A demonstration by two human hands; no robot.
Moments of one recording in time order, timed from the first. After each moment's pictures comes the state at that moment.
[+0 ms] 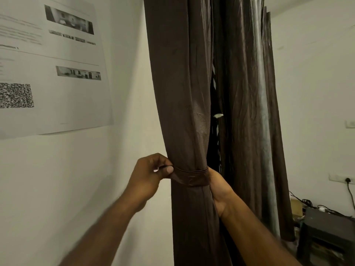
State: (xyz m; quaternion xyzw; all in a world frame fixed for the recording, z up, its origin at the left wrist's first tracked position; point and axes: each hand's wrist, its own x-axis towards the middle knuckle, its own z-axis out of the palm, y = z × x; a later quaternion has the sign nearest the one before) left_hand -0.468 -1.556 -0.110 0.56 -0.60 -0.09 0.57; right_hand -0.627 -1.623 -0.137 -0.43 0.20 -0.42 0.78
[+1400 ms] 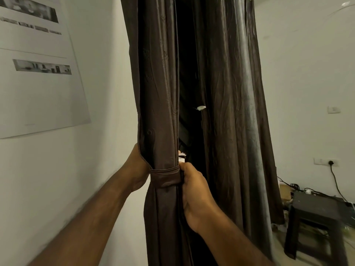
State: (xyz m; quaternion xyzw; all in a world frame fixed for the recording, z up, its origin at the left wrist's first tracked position) left_hand -0.481 -1.593 -0.095 0.54 -0.54 -0.27 0.59; right_hand -0.619 -1.593 -0.151 -0.47 0.25 -0.49 0.69
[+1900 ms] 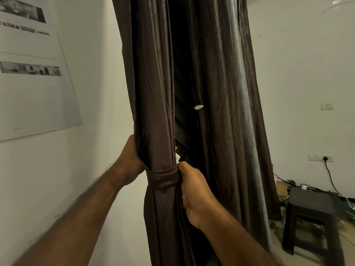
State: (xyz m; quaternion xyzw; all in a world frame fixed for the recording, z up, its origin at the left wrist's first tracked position) left_hand -0.484 -1.589 -0.081 0.58 -0.60 -0.10 0.54; right_hand -0.624 -1.597 -0.147 -0.48 0.28 -0.46 0.69
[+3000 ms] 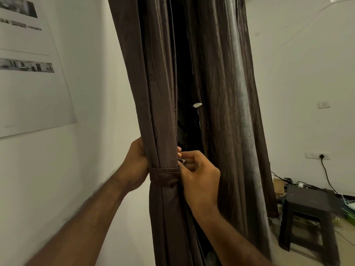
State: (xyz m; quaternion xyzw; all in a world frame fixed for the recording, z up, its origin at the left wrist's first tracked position) left_hand -0.489 -1.606 -0.099 0.43 -0.70 -0.21 0.54; right_hand -0.630 -1.615 -0.165 -0.57 0.28 -0.72 0.29
